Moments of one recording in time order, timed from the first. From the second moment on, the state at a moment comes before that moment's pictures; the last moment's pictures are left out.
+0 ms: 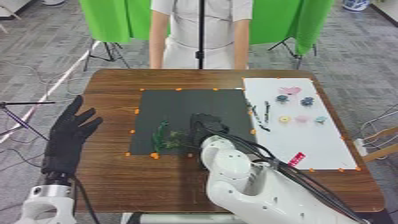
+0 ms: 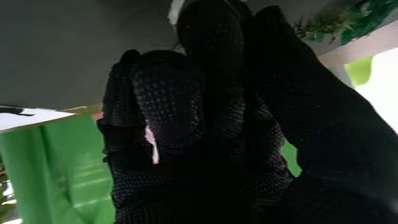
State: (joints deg) left arm 129.2 -57.2 -96.9 -122.2 47.2 15.1 19.0; right arm -66.1 -66.1 29.5 -106.7 -125.2 -8.9 54.5
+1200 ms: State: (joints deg) left arm 131.3 -58.7 -97.3 -122.5 47.4 15.2 18.8; right arm -71.6 -62.4 37.5 -116.3 -118.8 -3.9 54.0
